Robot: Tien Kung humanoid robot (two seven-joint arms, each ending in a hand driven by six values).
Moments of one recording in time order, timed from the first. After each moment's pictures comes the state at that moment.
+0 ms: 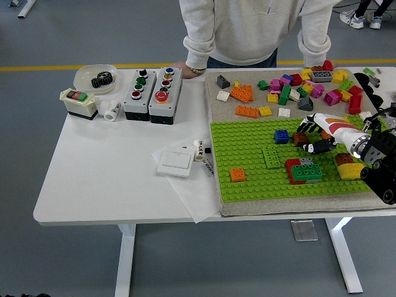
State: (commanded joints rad) left arm -0.27 0.13 -0.70 -0.26 0.97 0.10 0.34; right arm 0.93 -0.25 0.29 0.34 -1.35 -0.19 0.38
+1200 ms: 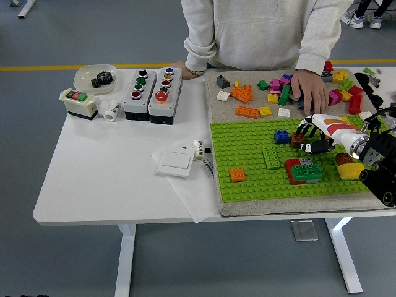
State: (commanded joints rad) left arm -0.26 0.13 -0.71 -0.26 0.97 0.10 0.34; right arm 0.92 -0.26 0.30 0.35 -1.40 -0.21 0.39
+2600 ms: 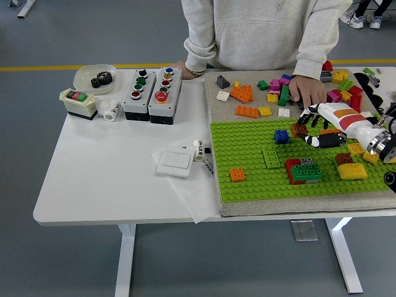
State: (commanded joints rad) left arm -0.22 0.12 -0.73 -0.25 0.99 0.09 0.34; right arm 0.75 -0.52 0.62 0.84 -1.65 -0.21 0.43
